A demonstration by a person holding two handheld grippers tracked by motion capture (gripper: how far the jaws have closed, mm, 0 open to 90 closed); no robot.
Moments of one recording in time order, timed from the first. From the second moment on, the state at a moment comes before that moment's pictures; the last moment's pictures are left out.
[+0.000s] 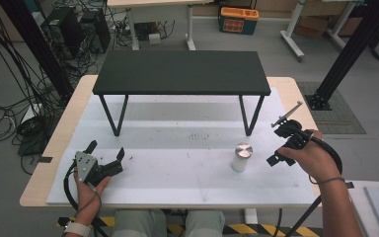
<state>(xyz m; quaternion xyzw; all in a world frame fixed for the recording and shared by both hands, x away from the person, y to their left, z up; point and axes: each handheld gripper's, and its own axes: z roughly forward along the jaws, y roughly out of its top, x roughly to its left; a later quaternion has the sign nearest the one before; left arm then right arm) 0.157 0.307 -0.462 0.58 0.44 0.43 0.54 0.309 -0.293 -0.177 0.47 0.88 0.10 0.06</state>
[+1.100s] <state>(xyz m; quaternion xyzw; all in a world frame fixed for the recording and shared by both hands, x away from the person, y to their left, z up) 0.158 0.308 -0.462 0.58 0.44 0.43 0.54 0.315 -0.285 -0.167 0.46 0.88 0.10 0.05</state>
